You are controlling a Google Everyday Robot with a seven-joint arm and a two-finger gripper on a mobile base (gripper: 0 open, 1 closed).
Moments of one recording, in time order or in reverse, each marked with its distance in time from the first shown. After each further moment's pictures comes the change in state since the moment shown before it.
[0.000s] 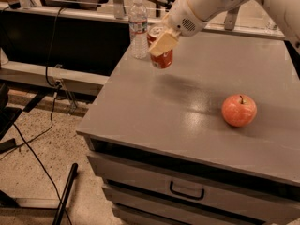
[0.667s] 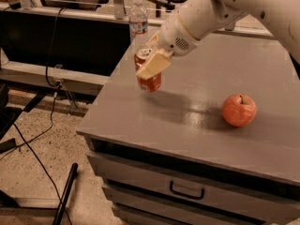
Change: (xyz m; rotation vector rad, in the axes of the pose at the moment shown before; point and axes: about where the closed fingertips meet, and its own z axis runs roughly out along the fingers) arm -0.008 0.081 0.010 -0.191 -0.048 -0.024
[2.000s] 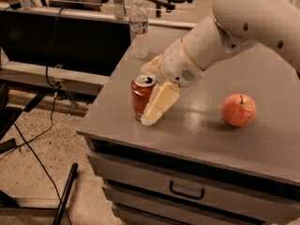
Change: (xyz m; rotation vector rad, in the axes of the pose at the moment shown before) arm 0.013 0.085 0.013 -0.121 -0.029 -0.042
